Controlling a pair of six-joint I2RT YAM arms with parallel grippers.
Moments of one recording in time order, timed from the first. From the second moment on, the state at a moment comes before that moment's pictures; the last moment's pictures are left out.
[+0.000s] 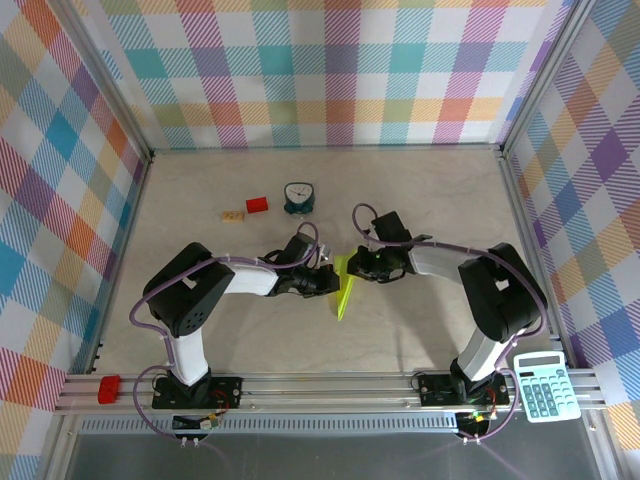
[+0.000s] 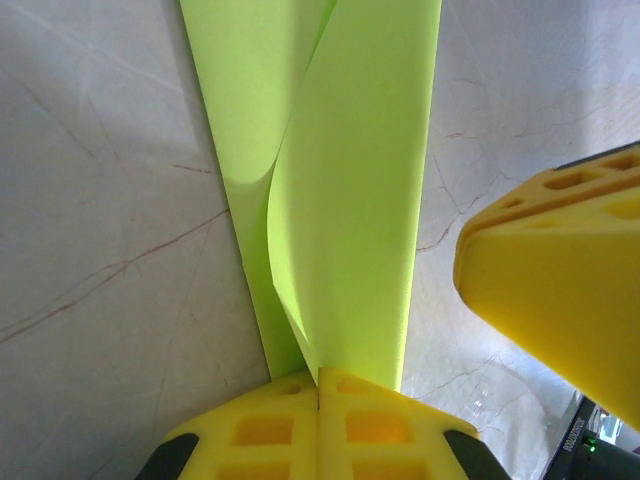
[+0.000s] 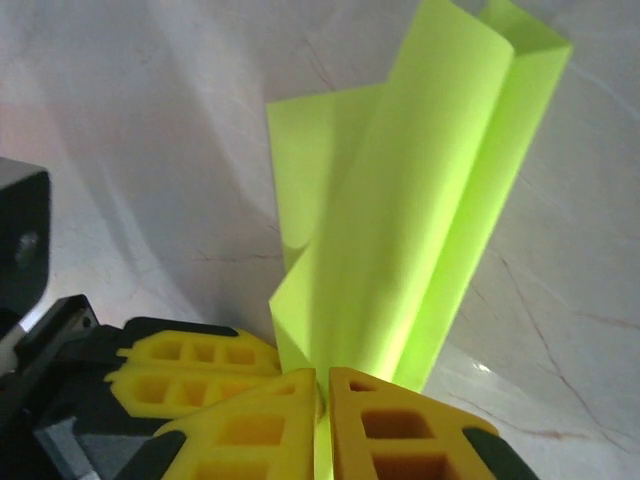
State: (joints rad) left arm -0.71 1.84 0.84 0.15 0.45 -0.81; right arm 0.51 1.70 0.89 -0.22 -0.49 0.67
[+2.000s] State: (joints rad) left arm -0.71 1.58 0.85 -0.08 0.38 -0.76; right arm 0.51 1.76 0.84 -0.16 -0.48 0.63
